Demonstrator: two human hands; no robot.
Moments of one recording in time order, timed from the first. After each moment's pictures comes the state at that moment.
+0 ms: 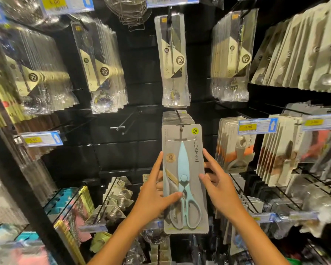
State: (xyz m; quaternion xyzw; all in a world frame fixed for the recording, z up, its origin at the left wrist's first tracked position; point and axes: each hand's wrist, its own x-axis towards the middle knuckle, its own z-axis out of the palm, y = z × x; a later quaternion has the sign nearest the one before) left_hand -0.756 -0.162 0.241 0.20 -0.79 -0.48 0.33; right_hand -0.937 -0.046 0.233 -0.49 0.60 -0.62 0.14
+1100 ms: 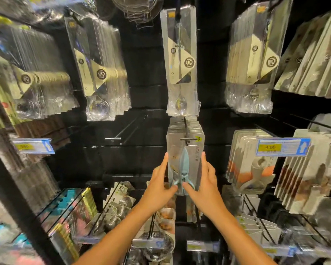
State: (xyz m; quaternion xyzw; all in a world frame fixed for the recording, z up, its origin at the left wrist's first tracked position) left_hand -0.822 -0.244 0.226 0.29 -0.83 -0.35 0.31; right_hand -0.972 -0.146 0.210 -0.51 0.71 -0.49 0.02
